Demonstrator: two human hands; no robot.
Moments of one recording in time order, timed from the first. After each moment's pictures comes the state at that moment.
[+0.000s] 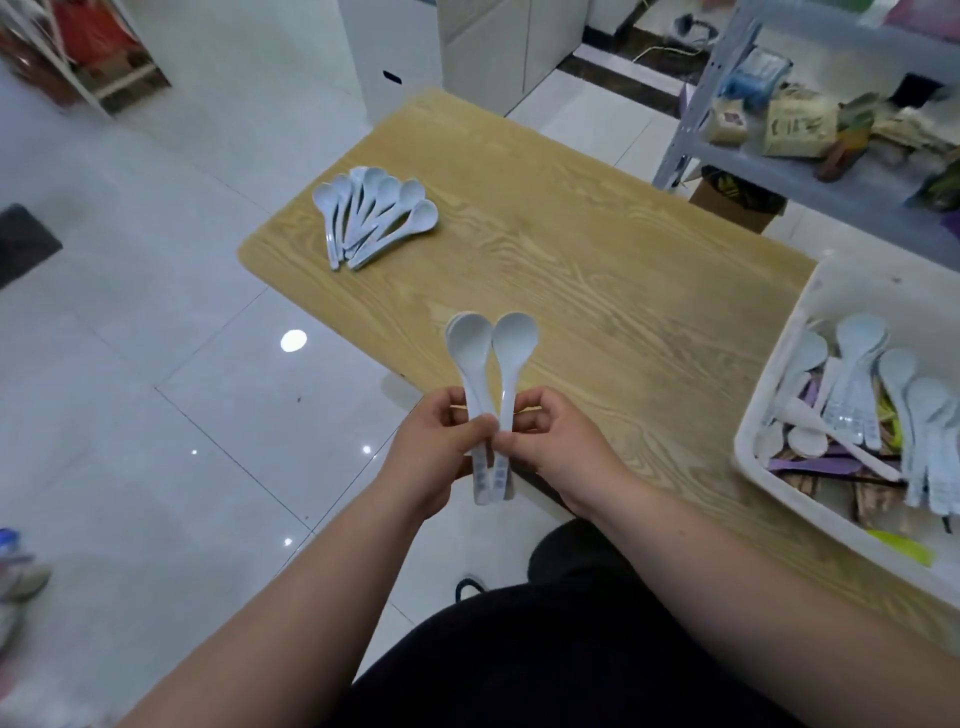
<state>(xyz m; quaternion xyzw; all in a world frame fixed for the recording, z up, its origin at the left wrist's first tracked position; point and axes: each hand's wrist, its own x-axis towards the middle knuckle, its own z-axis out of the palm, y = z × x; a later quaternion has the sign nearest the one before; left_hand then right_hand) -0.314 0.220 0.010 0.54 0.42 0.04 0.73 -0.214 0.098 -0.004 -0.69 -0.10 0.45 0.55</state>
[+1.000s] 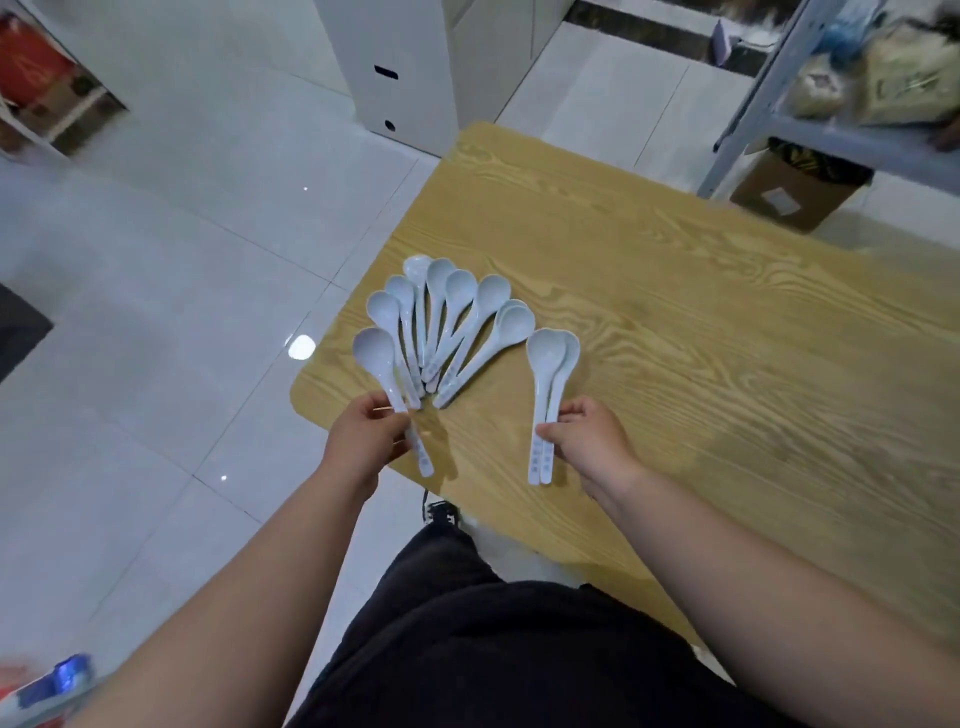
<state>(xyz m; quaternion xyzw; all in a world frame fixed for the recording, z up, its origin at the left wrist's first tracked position) -0.225 0.613 -0.062 0.58 0.54 -0.01 0.61 -0.088 0.398 -0.092 -0.75 0.14 0.40 0.51</state>
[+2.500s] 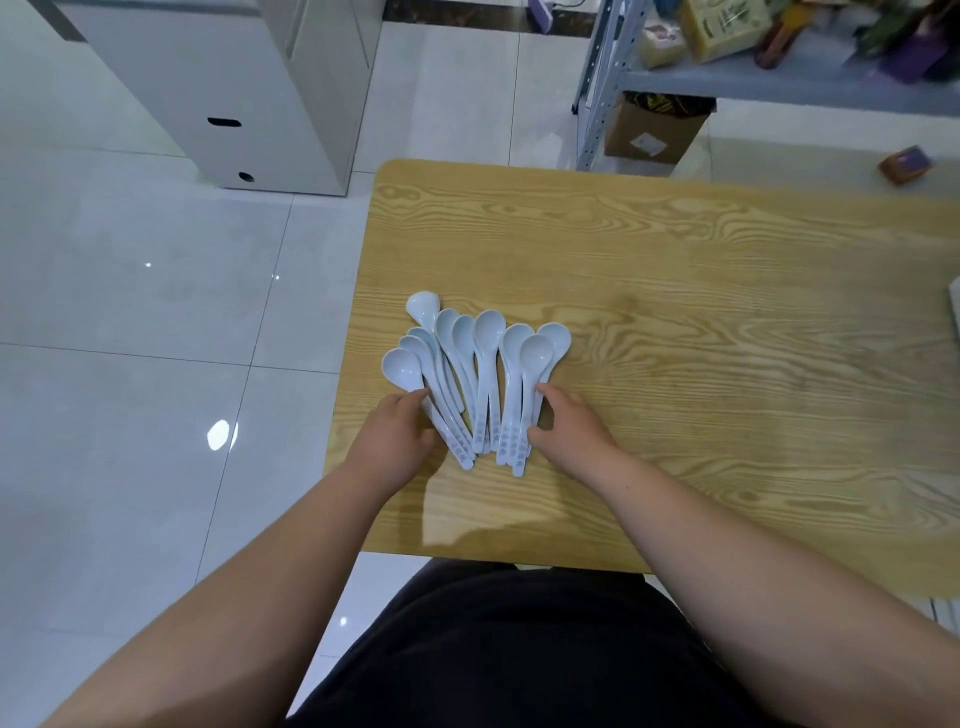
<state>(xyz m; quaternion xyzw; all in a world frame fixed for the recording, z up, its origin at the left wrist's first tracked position) -0.125 0.747 -0.107 0.93 0.11 -0.21 0.29 -0.082 0.505 -0.096 -0.88 0.03 0.34 0.31</state>
